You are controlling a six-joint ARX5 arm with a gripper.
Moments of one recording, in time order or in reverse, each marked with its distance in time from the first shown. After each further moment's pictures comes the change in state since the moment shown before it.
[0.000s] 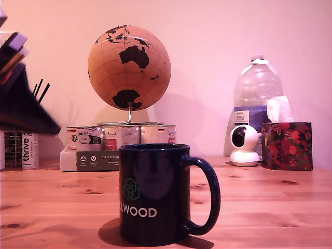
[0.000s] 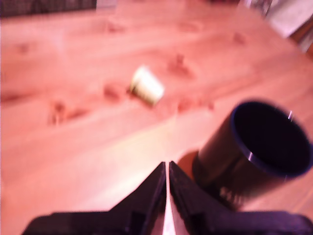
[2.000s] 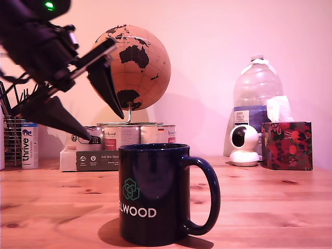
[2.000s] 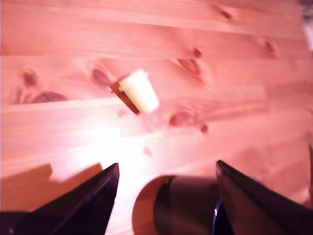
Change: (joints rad) arm -0.046 0.532 0.587 -0.407 -0.031 -0.376
